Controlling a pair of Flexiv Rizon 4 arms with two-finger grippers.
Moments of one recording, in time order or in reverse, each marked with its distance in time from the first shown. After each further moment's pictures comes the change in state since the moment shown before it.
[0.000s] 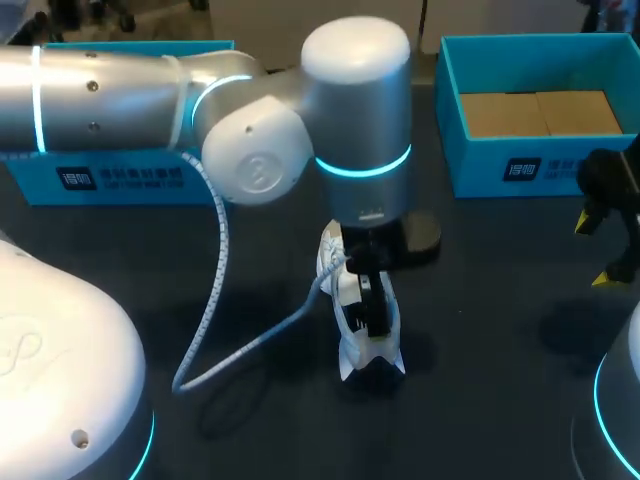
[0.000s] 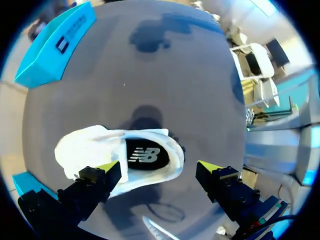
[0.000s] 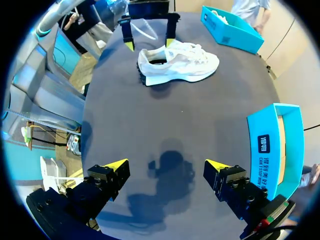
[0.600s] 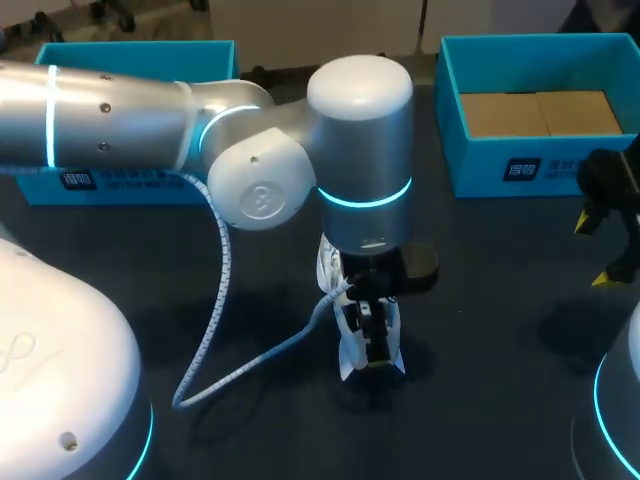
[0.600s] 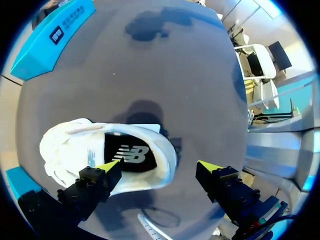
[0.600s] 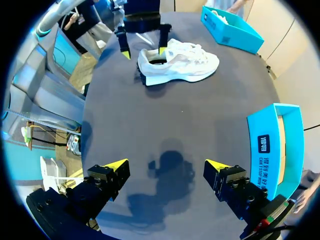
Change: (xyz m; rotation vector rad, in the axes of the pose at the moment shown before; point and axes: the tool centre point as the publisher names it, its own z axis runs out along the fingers) left arm 0.013 0.006 0.033 -0.026 0.030 -0.028; right arm 0.000 0.000 0.000 0.000 0.000 0.000
